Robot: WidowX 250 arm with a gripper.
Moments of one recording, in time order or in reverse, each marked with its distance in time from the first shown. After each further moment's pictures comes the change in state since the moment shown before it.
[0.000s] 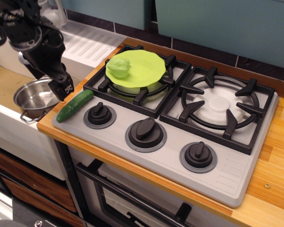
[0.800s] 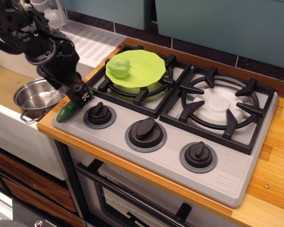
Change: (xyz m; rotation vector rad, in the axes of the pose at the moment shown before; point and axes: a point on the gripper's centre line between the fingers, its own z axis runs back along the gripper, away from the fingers) arm 0.013 -0.022 -0.023 -0.085 -0.069 0.010
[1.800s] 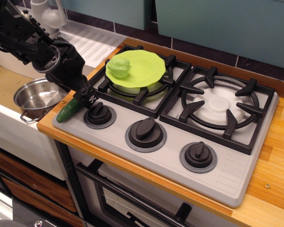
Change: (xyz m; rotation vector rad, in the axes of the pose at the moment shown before) arm 0.002 -0.004 -0.019 -0.046 -0.055 0.000
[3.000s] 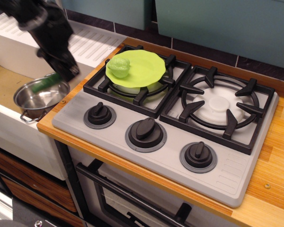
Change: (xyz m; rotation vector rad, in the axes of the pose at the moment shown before) arm 0.013 0.034 0.044 -0.110 0.115 -0.060
